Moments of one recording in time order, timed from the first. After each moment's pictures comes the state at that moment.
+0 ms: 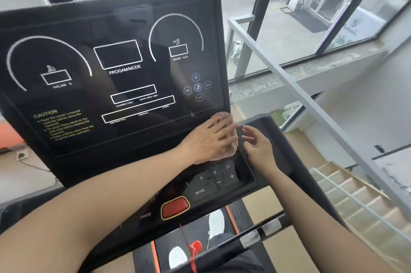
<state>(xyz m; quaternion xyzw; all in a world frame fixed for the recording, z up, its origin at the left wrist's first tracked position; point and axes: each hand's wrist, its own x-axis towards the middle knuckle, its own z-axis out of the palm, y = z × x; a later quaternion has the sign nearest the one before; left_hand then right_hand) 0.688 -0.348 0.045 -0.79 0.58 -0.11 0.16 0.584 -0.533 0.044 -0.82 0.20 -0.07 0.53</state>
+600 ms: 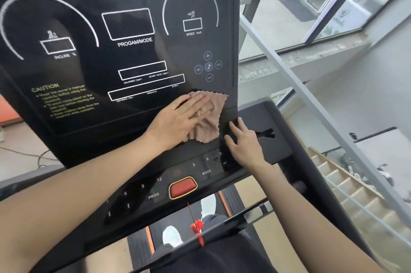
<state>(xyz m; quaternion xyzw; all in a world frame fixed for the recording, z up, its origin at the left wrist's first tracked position) 0.695 -0.252 0.055 -0.84 0.49 -0.17 0.15 0.575 -0.476 0.037 -0.95 0.18 0.08 0.26</state>
